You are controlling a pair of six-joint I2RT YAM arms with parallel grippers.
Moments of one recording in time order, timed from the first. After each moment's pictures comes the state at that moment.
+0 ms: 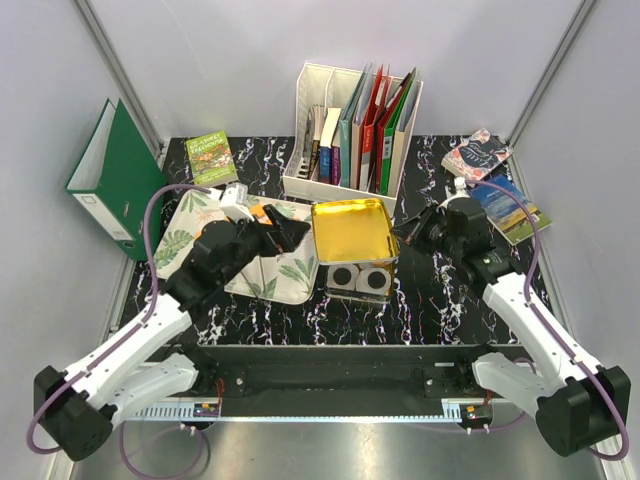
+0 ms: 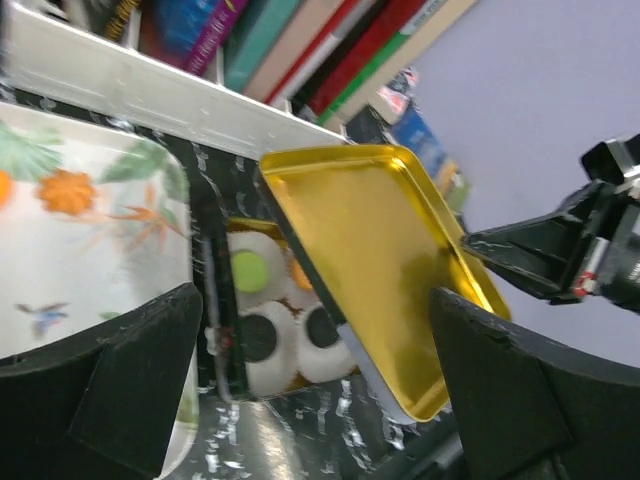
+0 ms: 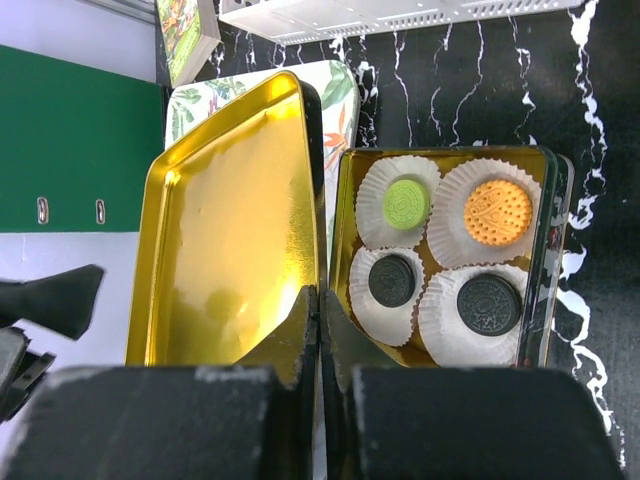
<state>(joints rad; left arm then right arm) -0.65 0.87 0.72 -0.04 -0.07 -0.71 0.34 1.01 0.82 -0.29 -0.20 0.85</state>
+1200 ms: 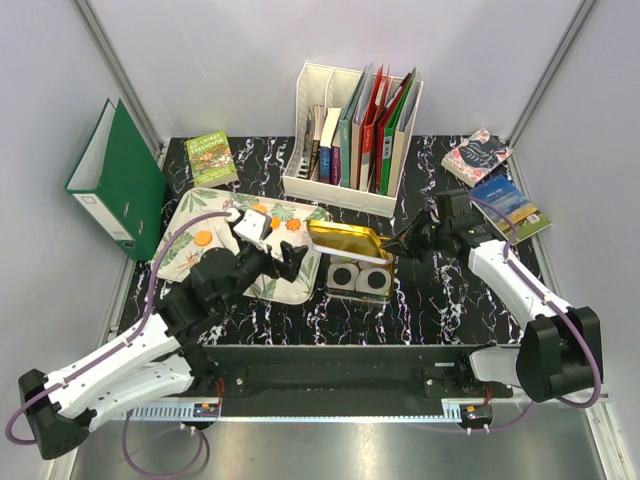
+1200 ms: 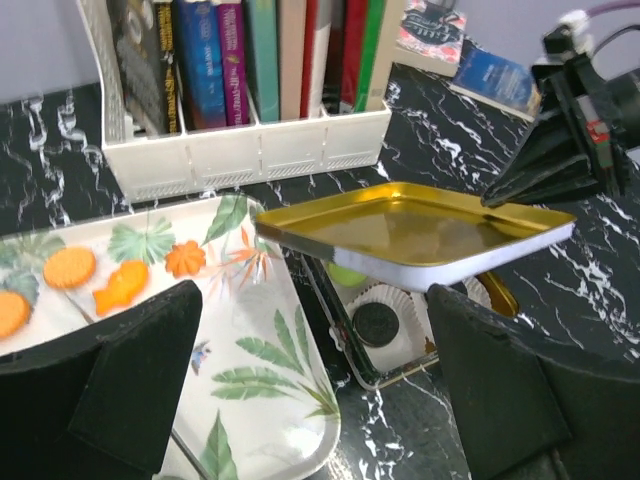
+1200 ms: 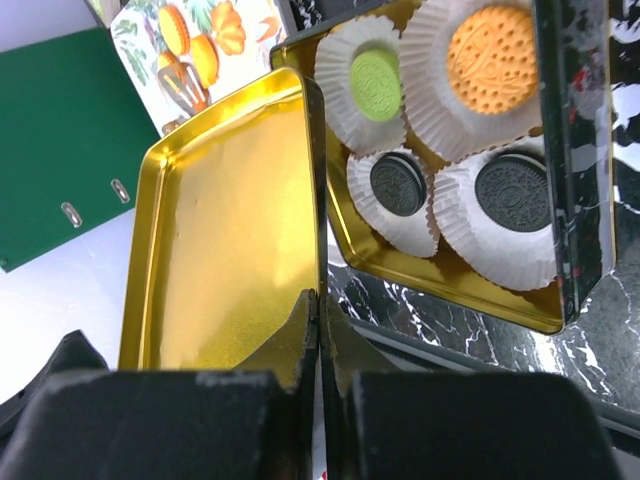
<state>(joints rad) -0.86 0.74 0.66 -0.05 -0.28 -0.17 0.25 1.28 0.88 -0.44 -0.48 1.08</state>
